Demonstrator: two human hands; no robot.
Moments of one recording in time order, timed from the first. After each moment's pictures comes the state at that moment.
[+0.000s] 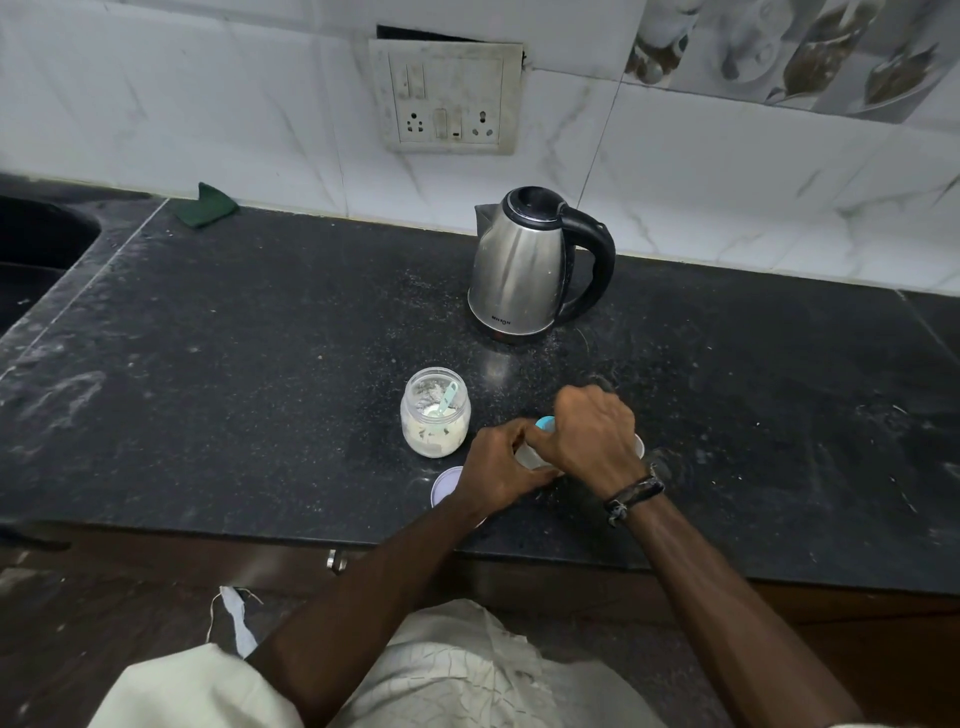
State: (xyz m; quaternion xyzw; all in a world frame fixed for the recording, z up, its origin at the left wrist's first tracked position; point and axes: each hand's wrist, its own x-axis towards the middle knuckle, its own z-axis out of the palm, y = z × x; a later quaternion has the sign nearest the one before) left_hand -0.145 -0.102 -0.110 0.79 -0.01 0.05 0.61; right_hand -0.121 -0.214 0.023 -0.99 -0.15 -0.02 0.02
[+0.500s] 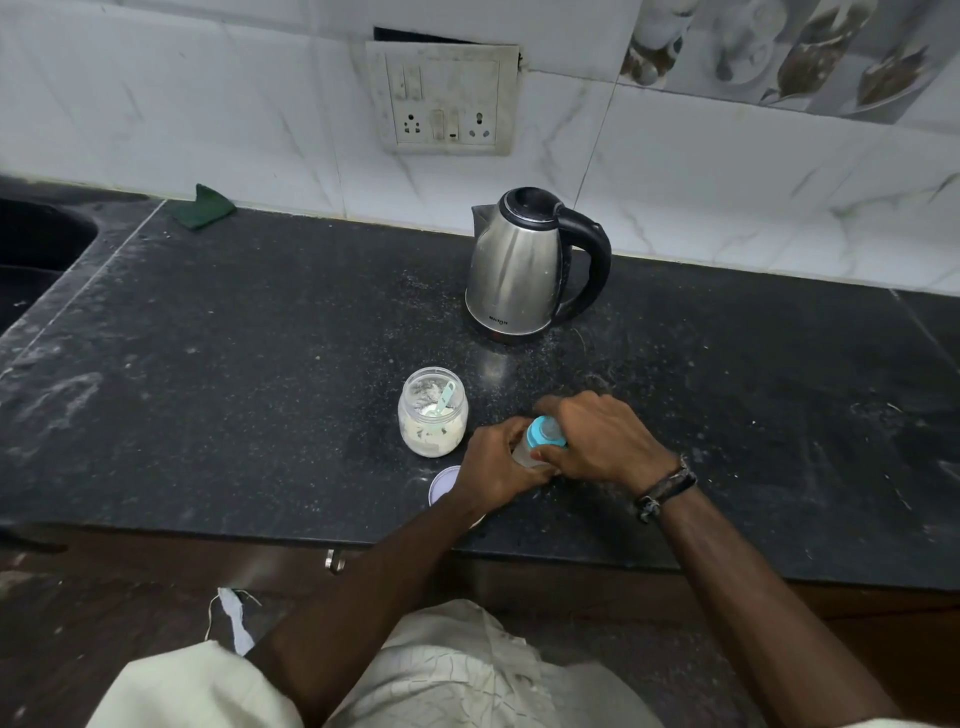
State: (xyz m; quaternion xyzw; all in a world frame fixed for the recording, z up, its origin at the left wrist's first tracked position) left_hand -0.143 -0.100 -0.115 0.80 0.02 0.05 0.60; right_hand -0.111 -0.237 0.029 -0.95 -0.30 0.08 -0.01
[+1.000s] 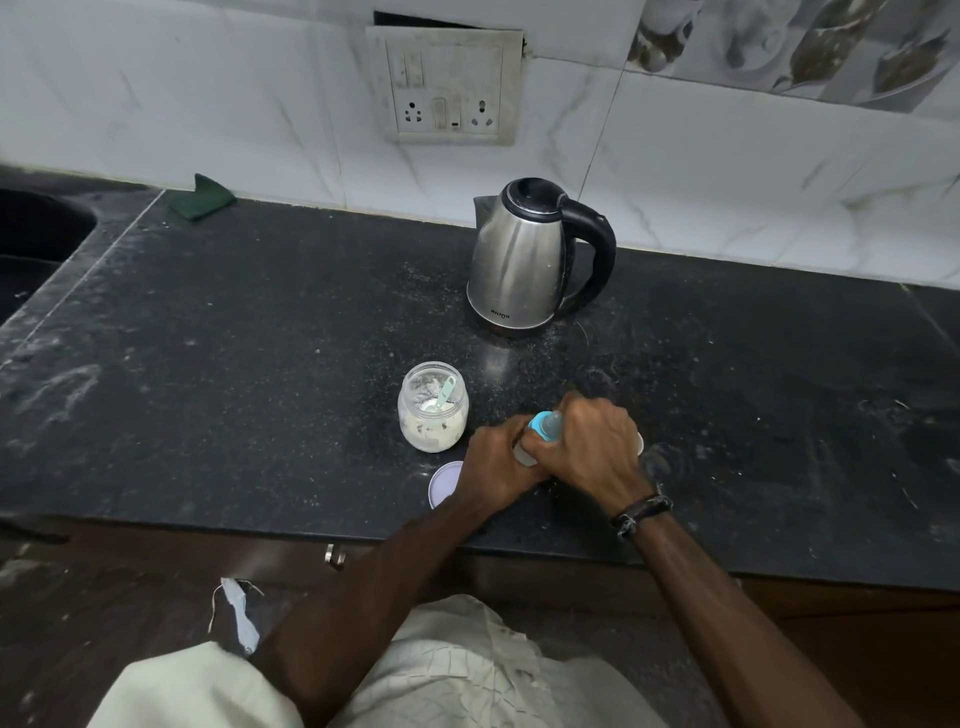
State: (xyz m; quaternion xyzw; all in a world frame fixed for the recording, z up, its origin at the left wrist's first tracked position) left_hand -0.150 -0.106 -0.107 0.82 0.02 0.09 0.57; right_hand -0.126 -0.226 0.003 -0.98 -0.14 -0.04 0.10
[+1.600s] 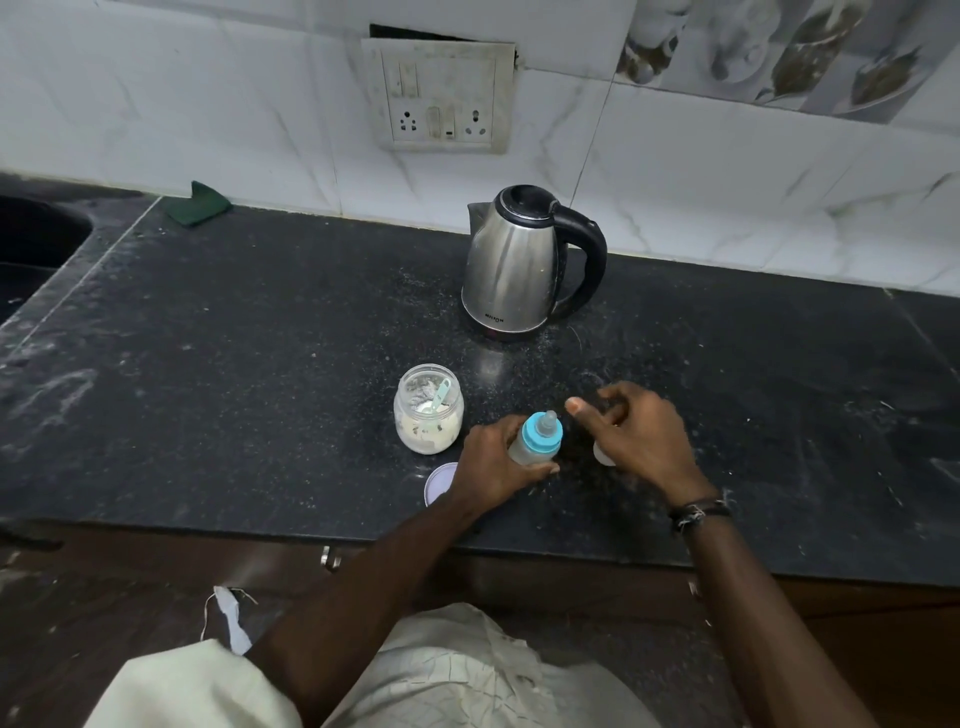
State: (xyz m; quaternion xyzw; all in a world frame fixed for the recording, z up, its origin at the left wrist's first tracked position) left_hand -0.144 -0.104 -0.118 0.82 0.01 0.08 0.56; right_hand -0.106 -0.284 0.011 -0.97 -0.05 0.03 0.24
